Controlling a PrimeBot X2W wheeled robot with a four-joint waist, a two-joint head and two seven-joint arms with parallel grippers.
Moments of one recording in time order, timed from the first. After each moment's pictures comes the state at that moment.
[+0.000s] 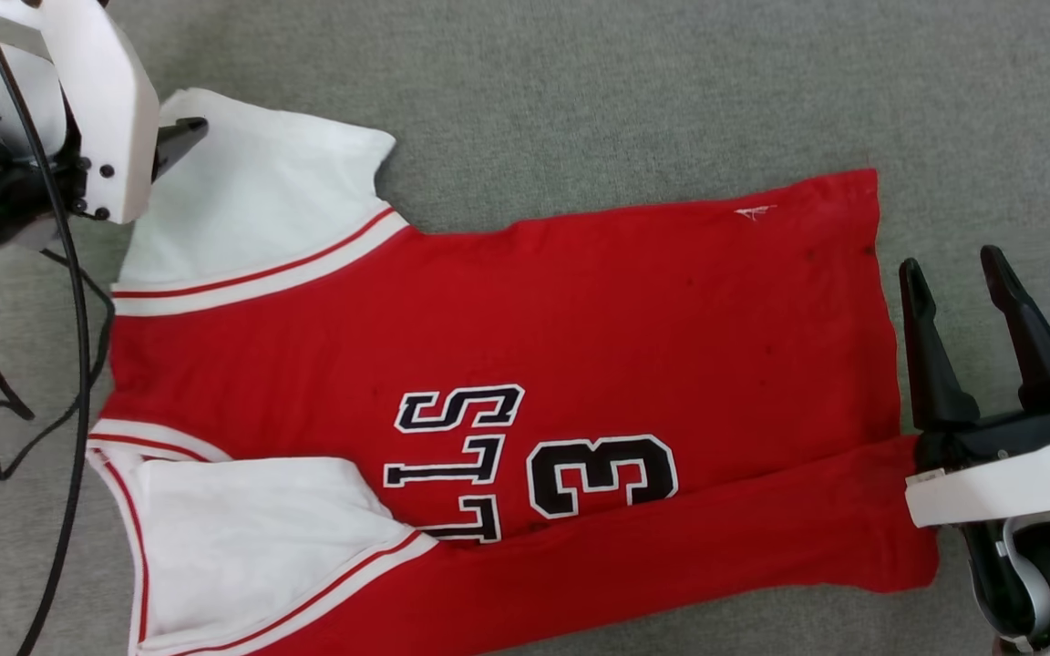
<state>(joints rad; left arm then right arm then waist) -1.19 0.72 -0.81 0.49 -0.94 -0.10 0.75 -0.17 -0.17 0.00 -0.09 0.28 0.13 -0.14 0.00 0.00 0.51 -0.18</state>
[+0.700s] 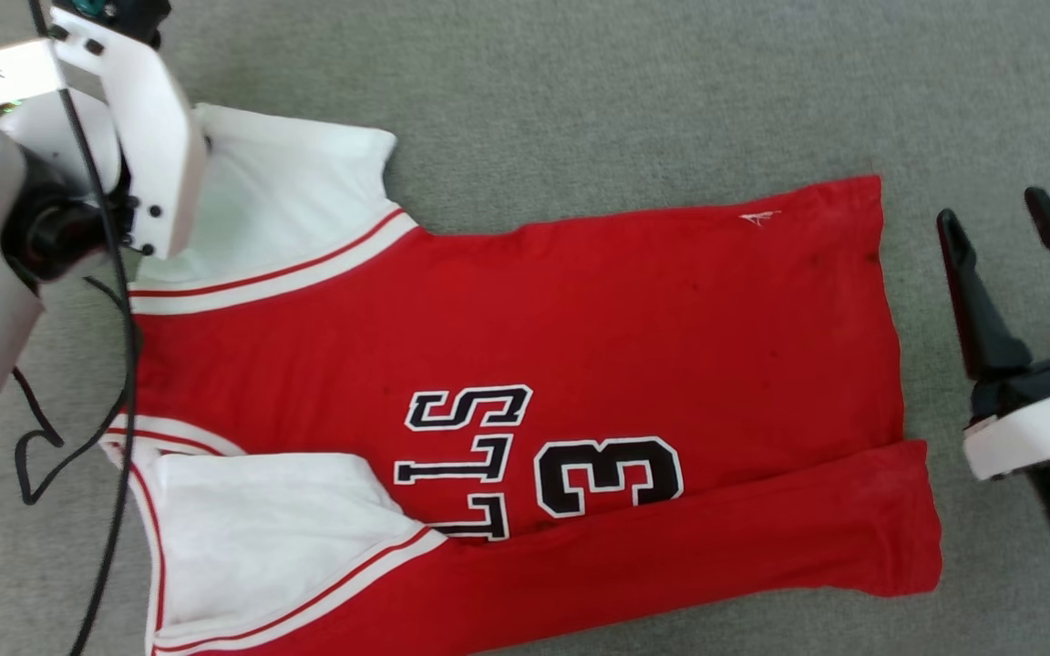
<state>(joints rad) -1.17 0.70 -0.87 0.51 -0.91 -0.12 0.69 -0.26 -0.30 0.01 -0.11 0.28 0.13 -0.01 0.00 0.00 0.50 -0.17</state>
